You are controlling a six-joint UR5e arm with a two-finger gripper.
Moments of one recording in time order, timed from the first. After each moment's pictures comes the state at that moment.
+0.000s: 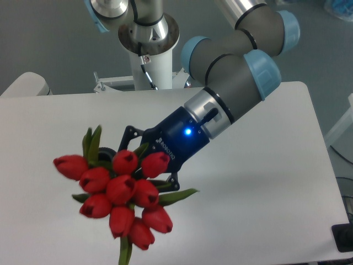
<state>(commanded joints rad) 2.54 -1.94 -1.41 -0.99 0.16 0.75</state>
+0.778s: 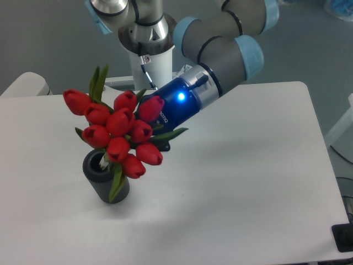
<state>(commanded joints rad) 2.56 -1.79 -1.70 -0.98 0.13 1.03</state>
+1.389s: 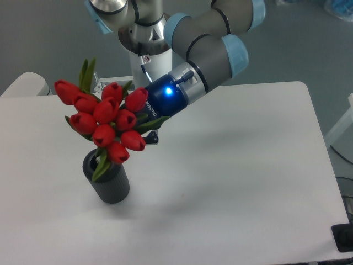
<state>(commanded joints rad) 2.55 -1.76 -1.80 -0.98 0.14 1.18</state>
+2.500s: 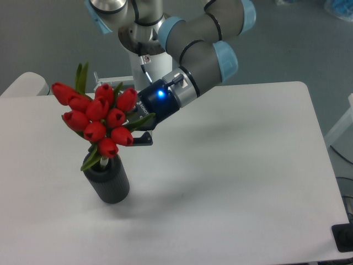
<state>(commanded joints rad) 2.55 -1.75 -1.90 -0.96 0.20 1.31</state>
